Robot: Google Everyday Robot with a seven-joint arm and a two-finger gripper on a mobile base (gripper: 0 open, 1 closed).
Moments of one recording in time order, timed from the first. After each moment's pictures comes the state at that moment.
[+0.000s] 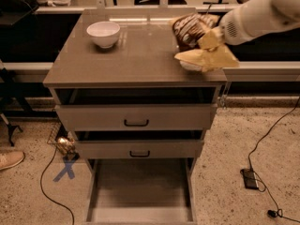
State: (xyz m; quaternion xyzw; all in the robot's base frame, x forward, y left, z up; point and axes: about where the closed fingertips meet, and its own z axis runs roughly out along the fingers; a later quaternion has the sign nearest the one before) arm 0.676 -0.173 0.929 -0.30 0.86 0.11 0.40
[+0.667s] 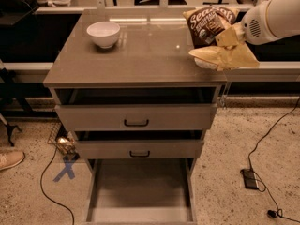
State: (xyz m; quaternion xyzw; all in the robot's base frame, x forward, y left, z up) arm 0.641 -0.211 0.962 -0.27 0.86 0.07 0.44
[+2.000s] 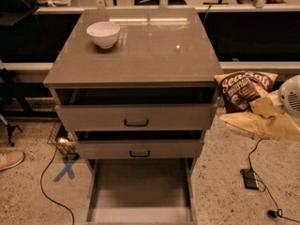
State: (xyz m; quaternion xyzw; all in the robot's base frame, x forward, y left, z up) arm 0.482 -0.282 0.871 -0.20 0.92 0.02 0.33
